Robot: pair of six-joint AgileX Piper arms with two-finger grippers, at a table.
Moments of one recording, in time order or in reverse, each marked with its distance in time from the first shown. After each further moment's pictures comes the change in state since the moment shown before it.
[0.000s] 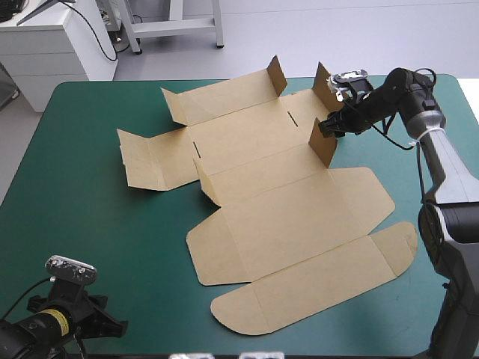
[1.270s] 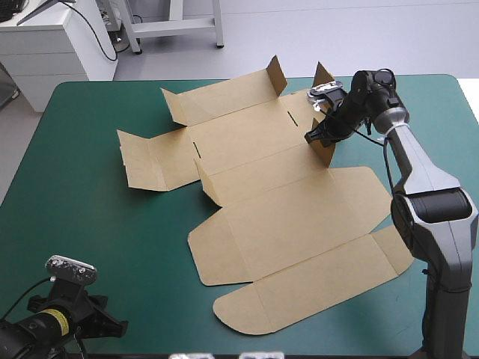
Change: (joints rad) left arm 0.000 0.000 0.000 0.000 0.000 0.000; right arm 0.091 0.173 -0.199 -0.201 0.149 0.090
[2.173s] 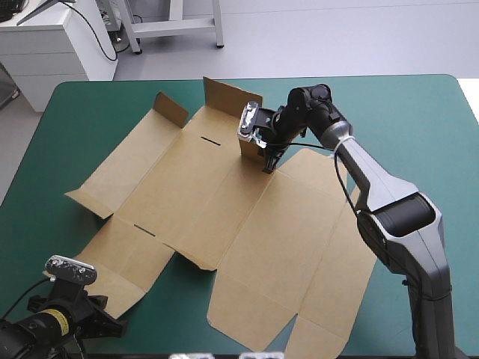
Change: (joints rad) left arm 0.000 0.000 0.000 0.000 0.000 0.002; right arm 0.283 0.000 0.000 0.078 -0.117 -0.635
